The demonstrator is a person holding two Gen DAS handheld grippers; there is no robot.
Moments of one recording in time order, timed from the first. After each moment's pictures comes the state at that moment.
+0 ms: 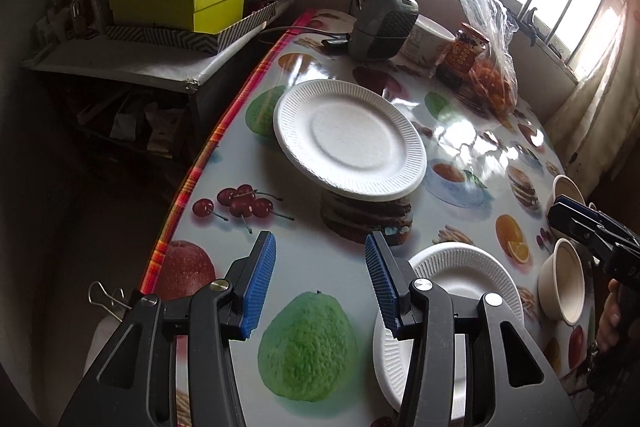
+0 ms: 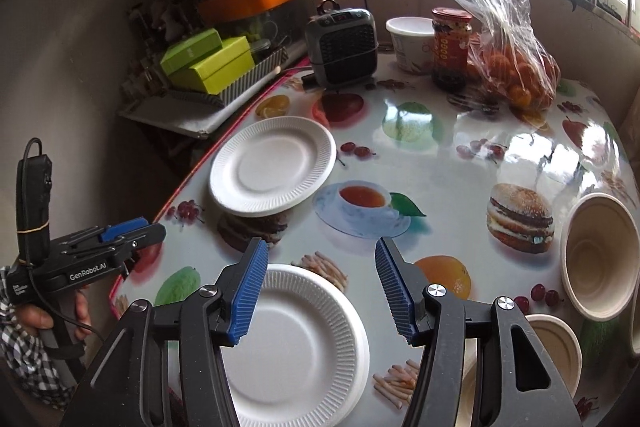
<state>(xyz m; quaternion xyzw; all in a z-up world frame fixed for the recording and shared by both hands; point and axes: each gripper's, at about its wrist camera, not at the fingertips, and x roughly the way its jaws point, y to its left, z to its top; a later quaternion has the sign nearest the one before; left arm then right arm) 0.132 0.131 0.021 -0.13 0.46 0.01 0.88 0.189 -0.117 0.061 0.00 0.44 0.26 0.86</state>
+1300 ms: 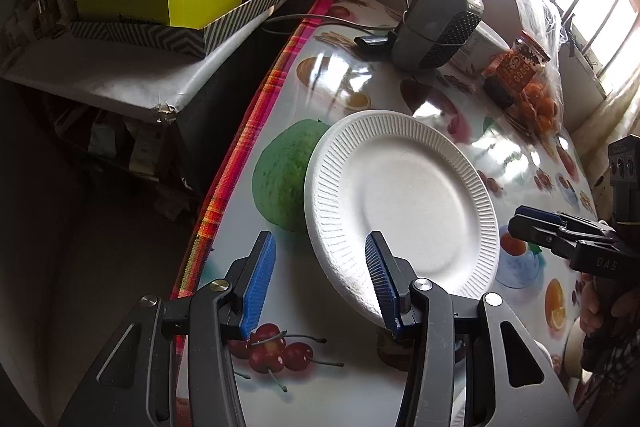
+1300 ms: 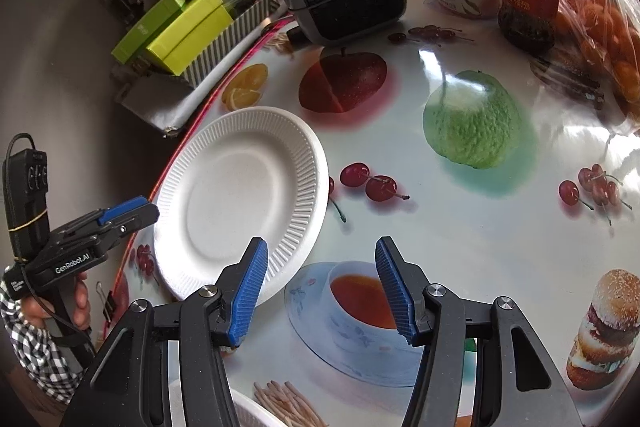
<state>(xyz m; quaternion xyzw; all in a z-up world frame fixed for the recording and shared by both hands) 0.252 0.177 -0.022 -0.14 0.49 0.01 0.86 0.338 -0.065 -0.022 0.03 0.54 0.31 0.78</state>
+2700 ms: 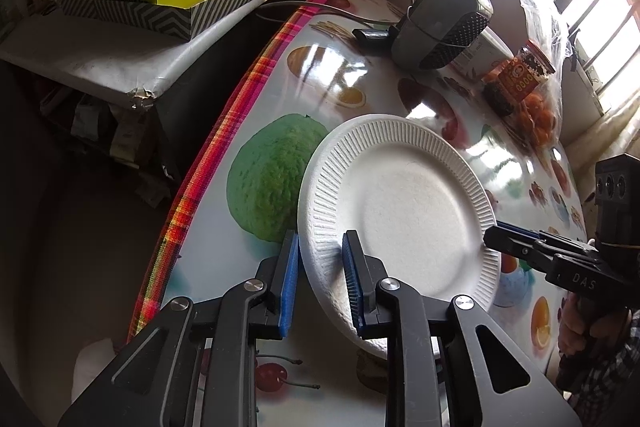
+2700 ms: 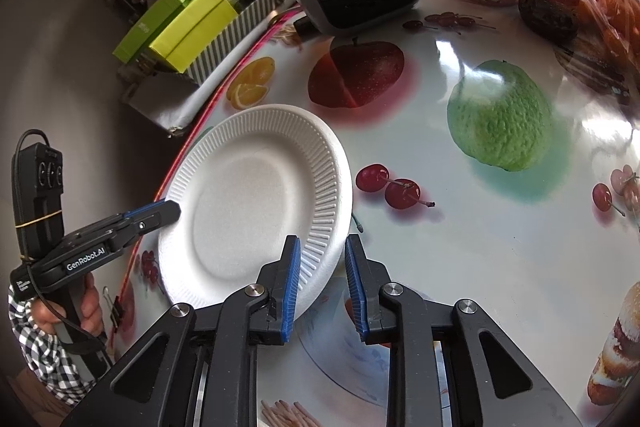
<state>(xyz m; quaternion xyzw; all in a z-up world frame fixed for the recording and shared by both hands) 0.267 0.175 -0.032 -0.17 0.50 -0.01 0.85 0.346 -0.051 -0.033 0.04 0.55 0.33 0.77</state>
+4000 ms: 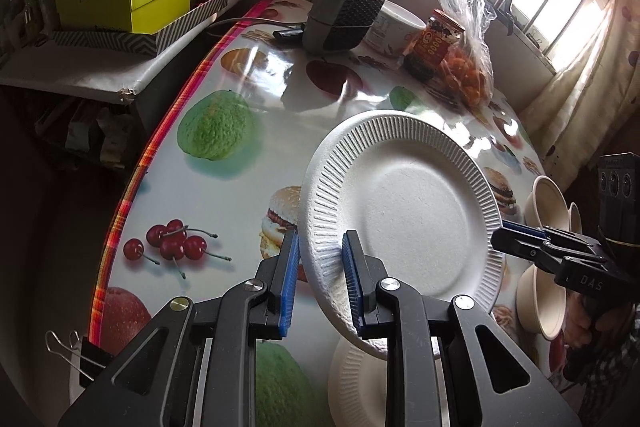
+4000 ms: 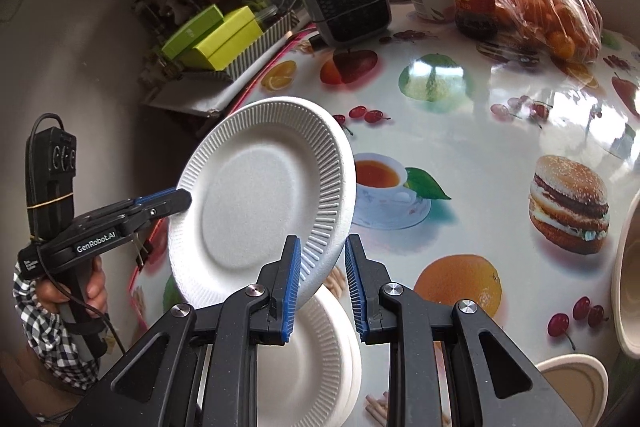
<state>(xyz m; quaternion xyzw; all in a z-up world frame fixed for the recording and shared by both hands) 0.180 0.110 0.014 -0.14 0.47 -0.06 0.87 0.233 -0.128 0.020 0.05 0.50 0.32 0.80</state>
